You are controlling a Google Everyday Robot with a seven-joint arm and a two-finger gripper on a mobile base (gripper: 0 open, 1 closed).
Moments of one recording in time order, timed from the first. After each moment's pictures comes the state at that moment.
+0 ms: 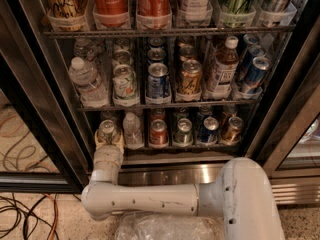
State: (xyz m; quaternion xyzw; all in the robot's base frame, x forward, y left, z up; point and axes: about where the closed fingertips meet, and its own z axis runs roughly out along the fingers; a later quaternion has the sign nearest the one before) arm 0.651 0.152 0.609 0.02 0.71 -0.02 0.71
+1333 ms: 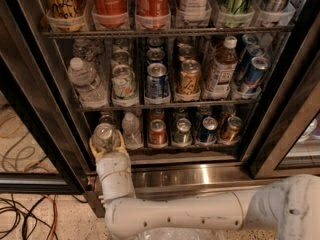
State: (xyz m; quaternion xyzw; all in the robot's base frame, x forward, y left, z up) arm 0.571 0.147 0.689 -0.09 0.68 0.09 0.72
